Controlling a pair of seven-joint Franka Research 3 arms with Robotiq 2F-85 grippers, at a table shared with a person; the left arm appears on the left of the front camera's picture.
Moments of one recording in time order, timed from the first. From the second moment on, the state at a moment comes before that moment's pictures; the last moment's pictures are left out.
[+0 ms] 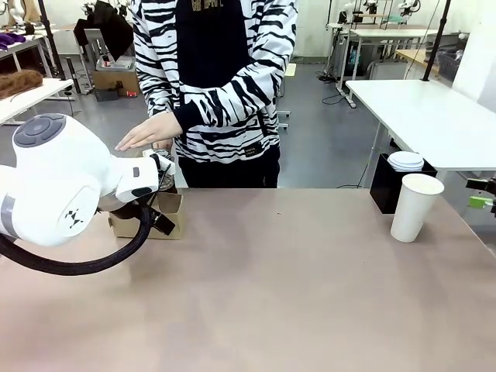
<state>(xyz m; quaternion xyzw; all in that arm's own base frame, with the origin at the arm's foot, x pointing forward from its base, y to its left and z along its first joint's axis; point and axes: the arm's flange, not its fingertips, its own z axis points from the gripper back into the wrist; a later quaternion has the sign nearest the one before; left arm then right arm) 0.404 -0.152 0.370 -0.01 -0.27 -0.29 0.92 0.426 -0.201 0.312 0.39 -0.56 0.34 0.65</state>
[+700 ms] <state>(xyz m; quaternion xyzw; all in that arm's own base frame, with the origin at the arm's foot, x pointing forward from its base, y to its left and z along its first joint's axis) 0.404 -0.152 0.370 -0.01 -0.27 -0.29 0.92 0.434 -0.187 0.276 0.40 -0.57 0.34 0.63</state>
